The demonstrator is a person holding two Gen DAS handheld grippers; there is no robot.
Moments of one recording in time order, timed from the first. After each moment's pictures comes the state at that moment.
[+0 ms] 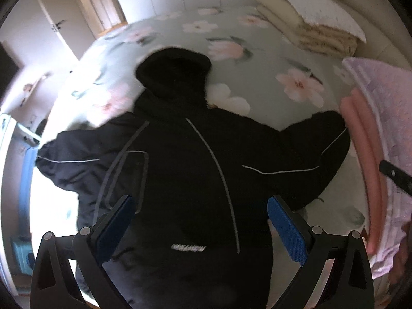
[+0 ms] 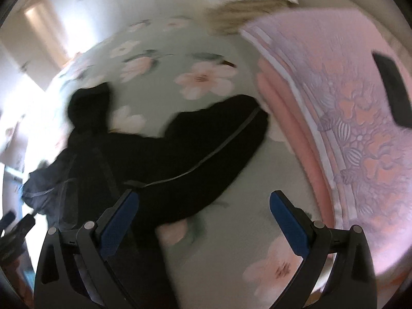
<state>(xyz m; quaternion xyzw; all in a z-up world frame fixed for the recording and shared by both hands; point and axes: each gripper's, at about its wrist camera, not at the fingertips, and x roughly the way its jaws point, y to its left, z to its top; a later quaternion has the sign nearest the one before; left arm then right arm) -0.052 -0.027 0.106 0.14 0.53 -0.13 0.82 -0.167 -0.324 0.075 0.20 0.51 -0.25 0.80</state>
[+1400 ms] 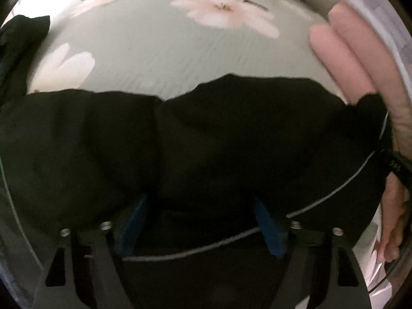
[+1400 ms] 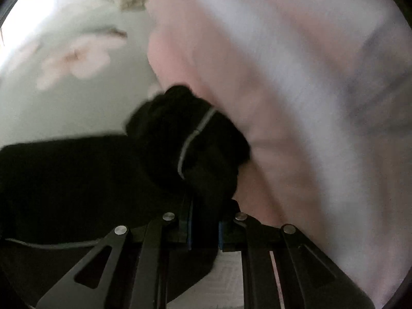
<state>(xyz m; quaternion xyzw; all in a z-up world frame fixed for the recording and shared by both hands) 0.013 -0.234 -0.145 0.14 0.57 -0.31 0.75 -0.155 -0.484 -0.124 0.13 0.52 -0.39 0.75</state>
